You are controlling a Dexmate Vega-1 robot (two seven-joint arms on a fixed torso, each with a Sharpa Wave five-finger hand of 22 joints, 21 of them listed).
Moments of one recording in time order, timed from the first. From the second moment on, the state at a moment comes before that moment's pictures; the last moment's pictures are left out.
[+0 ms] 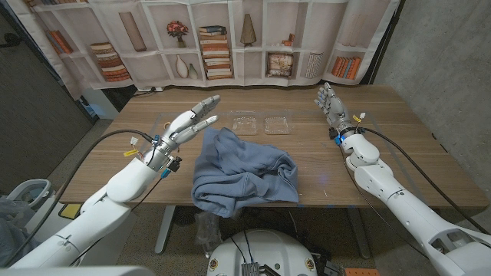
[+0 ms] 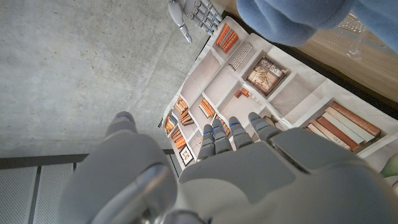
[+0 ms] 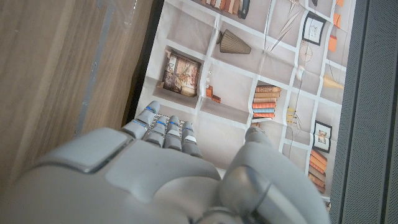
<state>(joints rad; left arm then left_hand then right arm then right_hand) 1.32 0.81 0.14 -1.83 -0.16 -0.61 0.01 0.49 -0.08 0.09 0.00 0.39 0.04 0.01 0.19 0.18 0.04 -0.02 0.20 0.19 0.01 0.03 0.18 0.18 -0.04 0.05 0.20 0.17 -0.84 -0.49 -0.36 -1.32 0.63 0.37 0.01 0.28 -0.01 0.19 0.02 0.23 0.08 0.09 0.20 0.18 0.07 0.11 0.22 0.18 0.01 0.06 0.19 0.18 0.09 -0.03 0.31 0.17</state>
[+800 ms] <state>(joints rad) 1.41 0.83 0.06 -1.97 0.00 -0.53 0.06 0.52 -0.08 0.08 -0.01 0.39 0.03 -0.01 0.19 0.18 0.03 0.00 0.20 0.19 0.01 0.04 0.18 0.18 -0.02 0.07 0.20 0.18 -0.84 -0.48 -0.36 -1.30 0.63 0.37 0.02 0.28 0.00 0.19 0.03 0.23 0.08 0.09 0.20 0.18 0.08 0.11 0.22 0.18 0.01 0.06 0.19 0.18 0.10 -0.03 0.31 0.17</state>
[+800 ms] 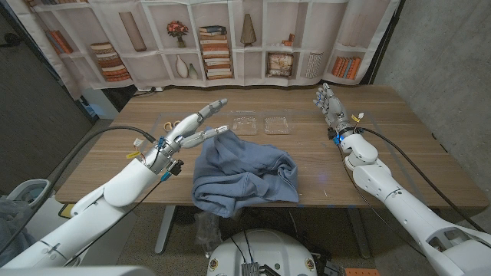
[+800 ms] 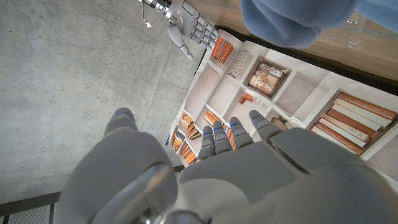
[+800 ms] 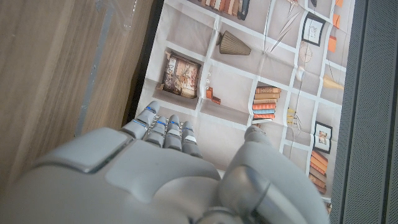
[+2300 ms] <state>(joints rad) 1.57 0.81 -0.05 -2.20 0.25 -0.33 0.06 0.57 -0.09 0.06 -0.04 0.39 0.01 -0.05 0.19 0.19 0.01 -0.01 0.20 0.19 0.00 0.08 0.18 0.18 0.04 0.21 0.21 0.18 -0.86 -0.48 -0.36 -1.33 0.64 0.38 0.00 0.28 0.00 0.18 0.02 0.22 0.08 0.09 0.20 0.18 0.08 0.10 0.22 0.18 0.01 0.06 0.19 0.18 0.11 -0.03 0.28 0.17</state>
